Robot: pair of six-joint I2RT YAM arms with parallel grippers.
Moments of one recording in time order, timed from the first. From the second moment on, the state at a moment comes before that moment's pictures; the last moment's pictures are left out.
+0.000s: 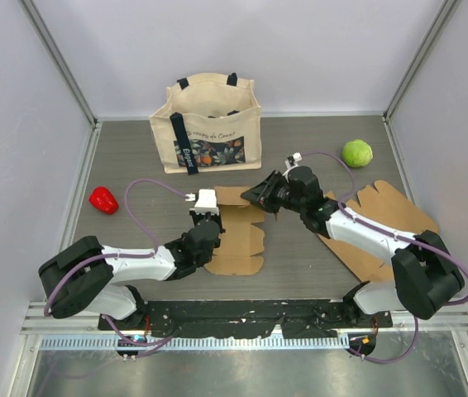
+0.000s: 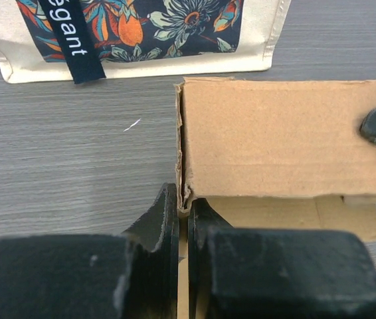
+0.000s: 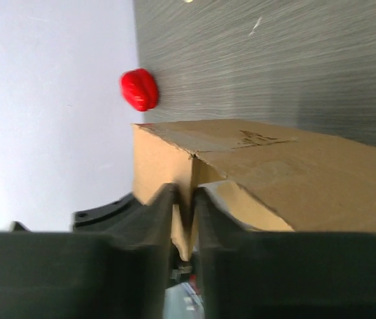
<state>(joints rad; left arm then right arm) -1.01 1.38 0.48 0.65 -0.87 -0.31 0.59 1.37 0.76 0.22 -0.26 1.18</state>
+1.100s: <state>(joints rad) -1.01 1.37 0.48 0.59 -0.89 -0.34 0.85 1.44 0.87 -0.26 0.49 0.72</state>
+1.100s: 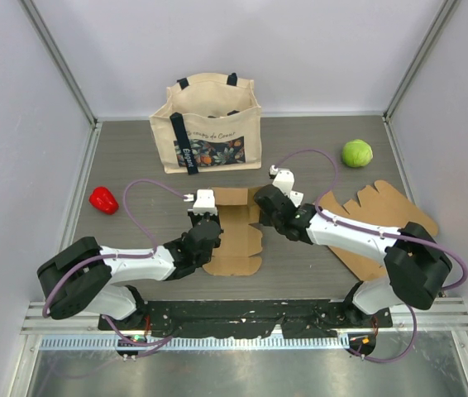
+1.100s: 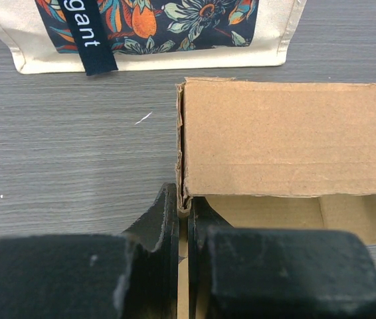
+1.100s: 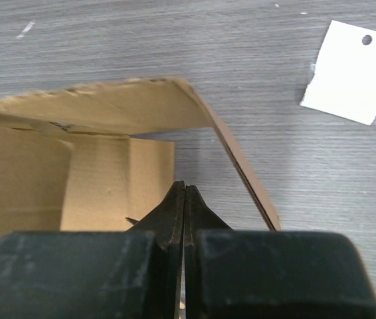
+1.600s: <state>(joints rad) -1.01 1.37 0.48 0.59 -0.89 -0.34 0.86 1.46 0.86 -0.17 0.46 0.72</state>
